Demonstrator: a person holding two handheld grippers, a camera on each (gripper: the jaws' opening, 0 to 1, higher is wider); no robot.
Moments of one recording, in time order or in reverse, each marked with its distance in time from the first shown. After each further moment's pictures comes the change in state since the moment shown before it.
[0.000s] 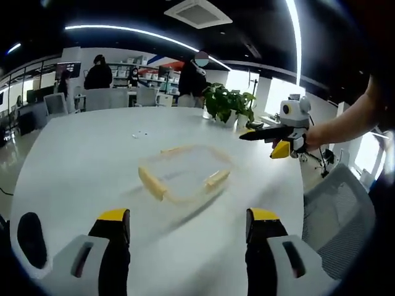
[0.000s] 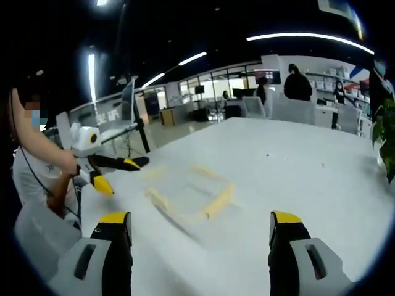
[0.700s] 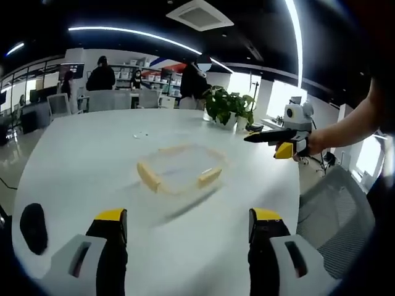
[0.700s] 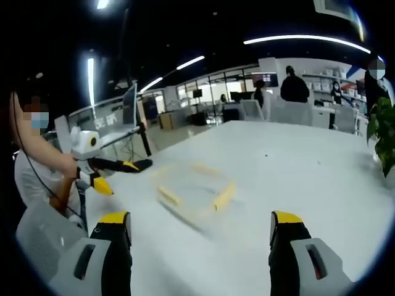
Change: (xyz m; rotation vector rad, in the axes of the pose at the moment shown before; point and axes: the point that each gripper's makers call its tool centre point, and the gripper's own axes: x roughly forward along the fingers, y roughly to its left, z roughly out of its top) left arm -0.020 -0.013 -0.007 -0.014 -0.019 0.019; right arm -0.023 0.015 -0.005 0.013 -0.027 -0.015
